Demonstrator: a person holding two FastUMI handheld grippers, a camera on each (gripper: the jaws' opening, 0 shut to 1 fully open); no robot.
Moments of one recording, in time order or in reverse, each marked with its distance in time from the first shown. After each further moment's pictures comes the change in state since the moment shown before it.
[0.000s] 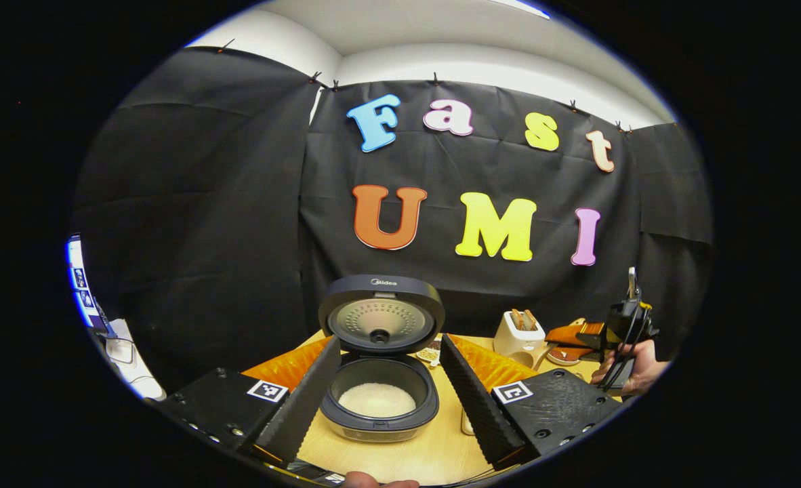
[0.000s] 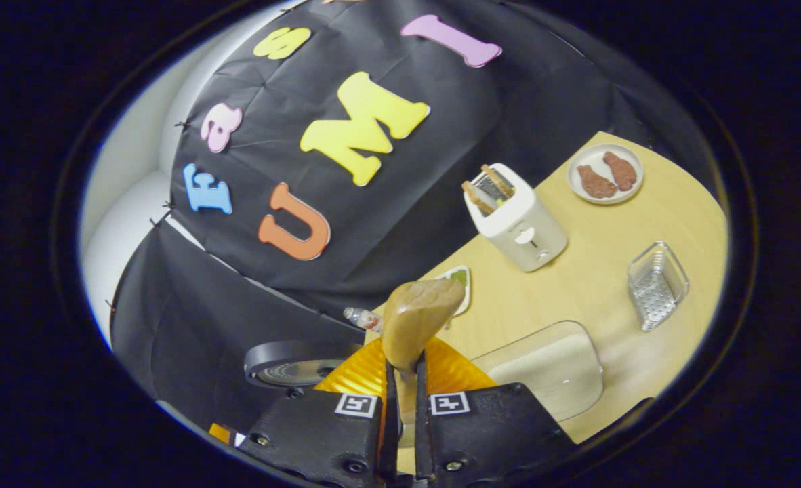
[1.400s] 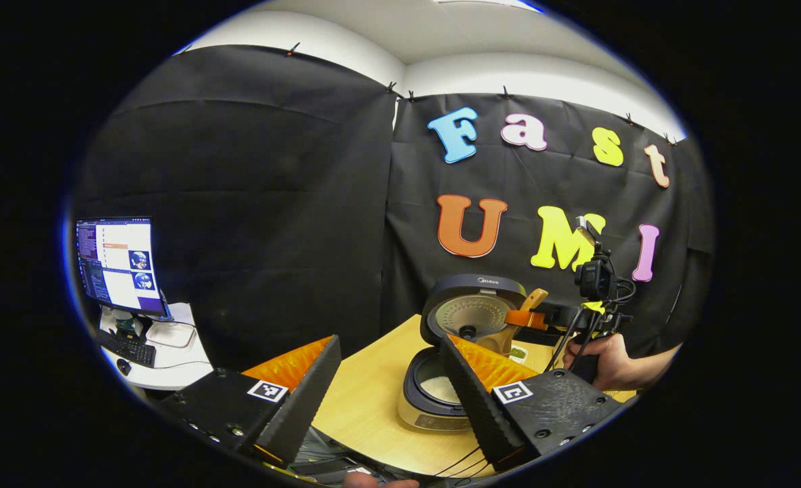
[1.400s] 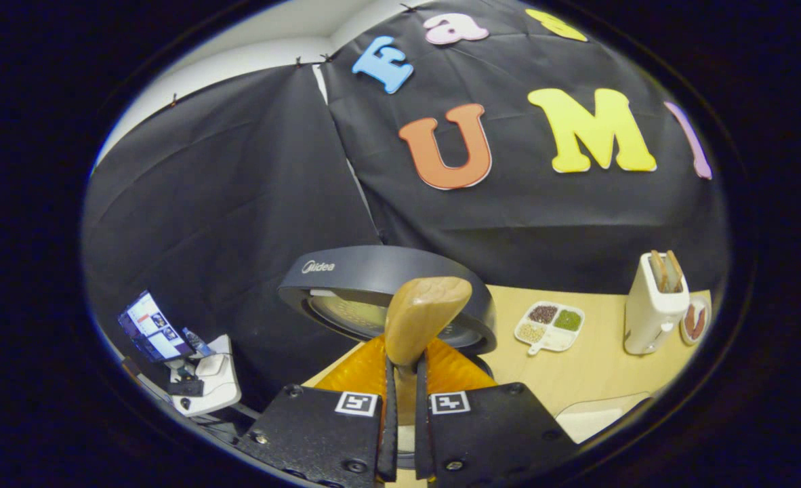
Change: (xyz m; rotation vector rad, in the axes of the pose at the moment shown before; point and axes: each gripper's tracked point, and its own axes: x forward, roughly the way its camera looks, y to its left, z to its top) left arm -0.073 0.104 -0.010 -0.069 -0.033 0.292; right arm 0.110 0.152 -0.153 -0.800 0.121 0.149
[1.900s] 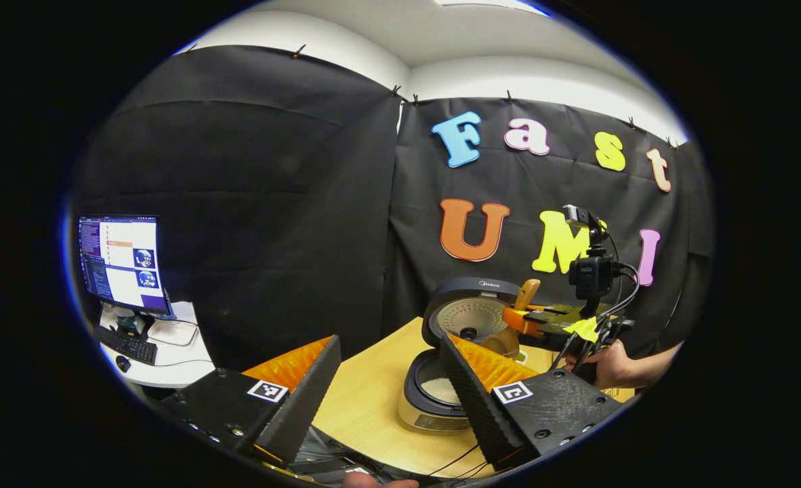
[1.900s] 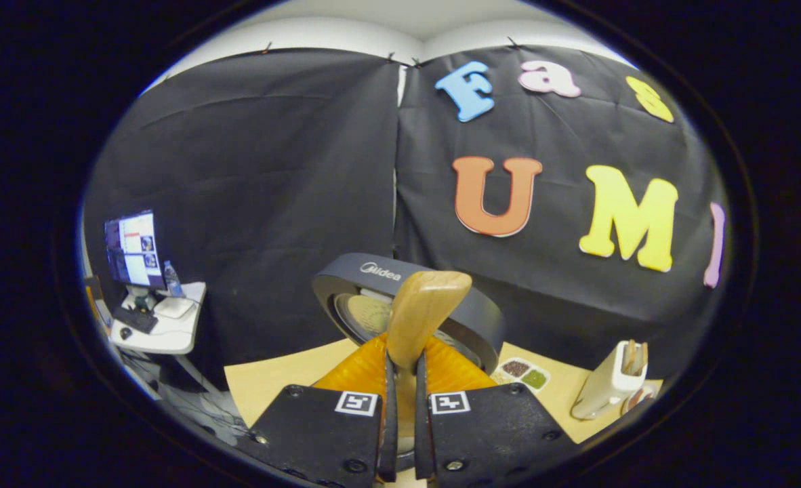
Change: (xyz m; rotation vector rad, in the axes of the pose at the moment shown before) left arm -0.011 0.004 0.001 -0.011 -0.013 0.015; right arm -0.014 0.031 0.017 -0.396 -0.090 0.005
